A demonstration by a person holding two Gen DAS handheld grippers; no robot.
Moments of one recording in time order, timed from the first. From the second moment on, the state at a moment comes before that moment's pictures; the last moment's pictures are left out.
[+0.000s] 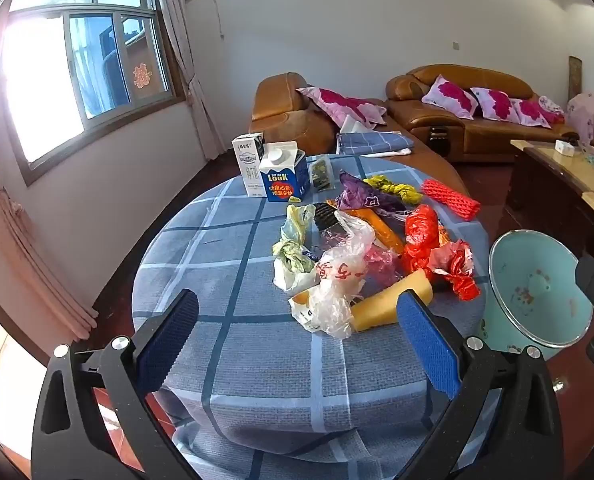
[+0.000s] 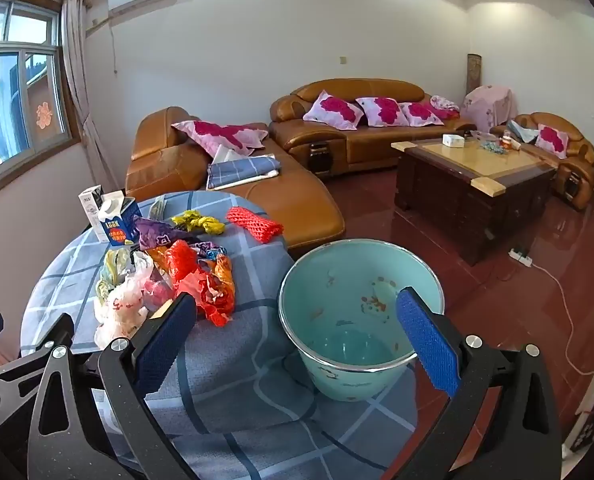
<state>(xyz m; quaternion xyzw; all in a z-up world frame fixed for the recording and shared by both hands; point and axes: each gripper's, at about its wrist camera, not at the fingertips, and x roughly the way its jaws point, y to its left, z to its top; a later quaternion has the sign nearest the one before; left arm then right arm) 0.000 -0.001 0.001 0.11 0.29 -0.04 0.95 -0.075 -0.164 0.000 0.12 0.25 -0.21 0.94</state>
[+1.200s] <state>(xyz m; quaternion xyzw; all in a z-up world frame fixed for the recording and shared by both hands) -0.002 0.011 0.004 0.09 0.29 -0.03 0.95 -0.078 -0.156 0.002 0.12 0.25 -0.22 0.94</state>
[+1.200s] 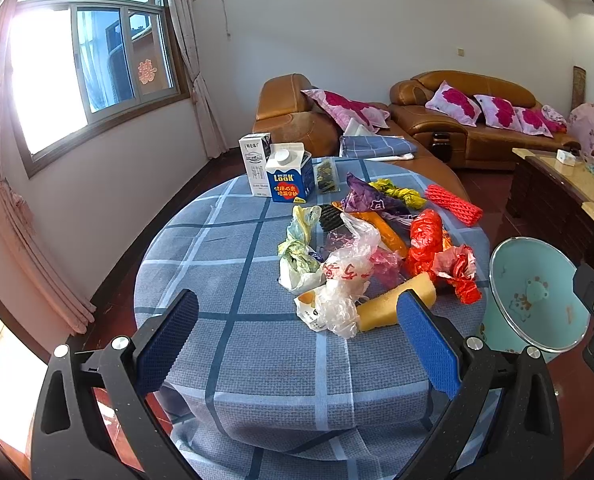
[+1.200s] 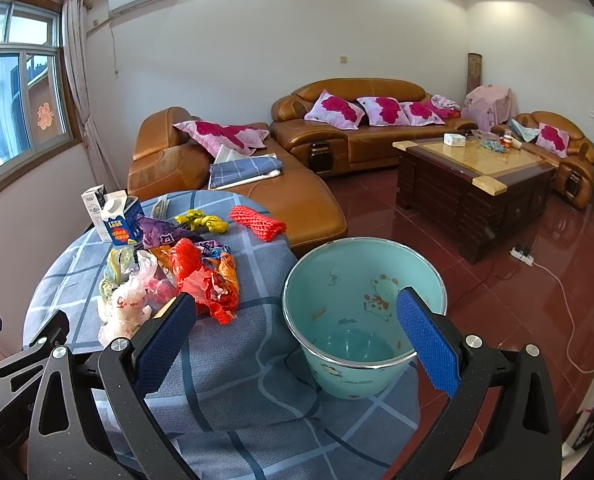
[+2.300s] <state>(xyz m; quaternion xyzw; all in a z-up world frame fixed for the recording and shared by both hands) -0.003 0.010 0.003 0.09 0.29 -0.03 0.95 -0.079 -0.158 0.001 0.12 0.25 -0.22 0.94</state>
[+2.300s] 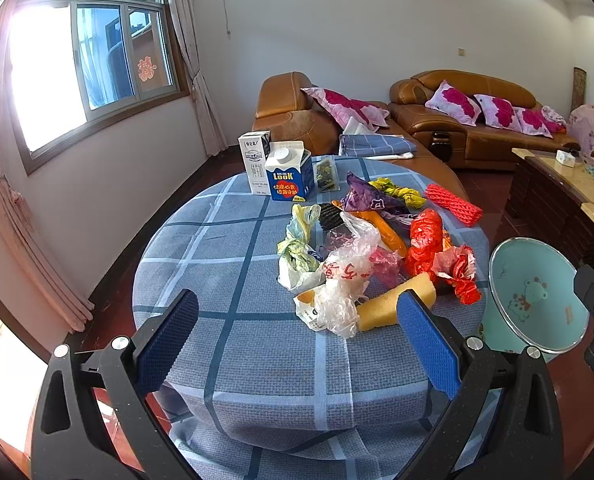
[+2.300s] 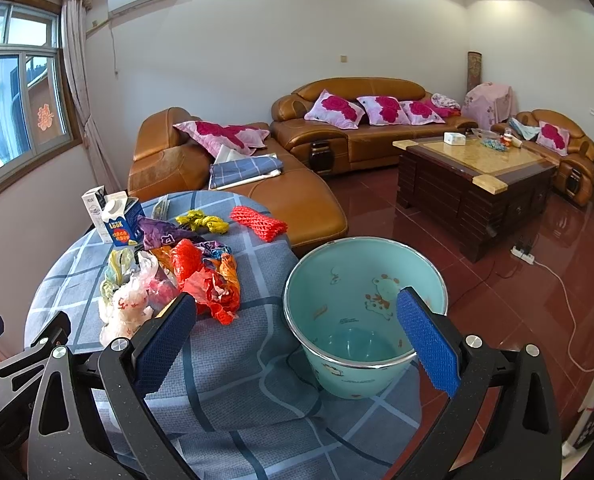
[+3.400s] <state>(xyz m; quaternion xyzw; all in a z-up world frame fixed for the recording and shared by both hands) 0.036 0.038 -0.033 0.08 0.34 -0.03 0.94 -0.063 -0.158 -0.015 0.11 0.27 -0.21 0.94</state>
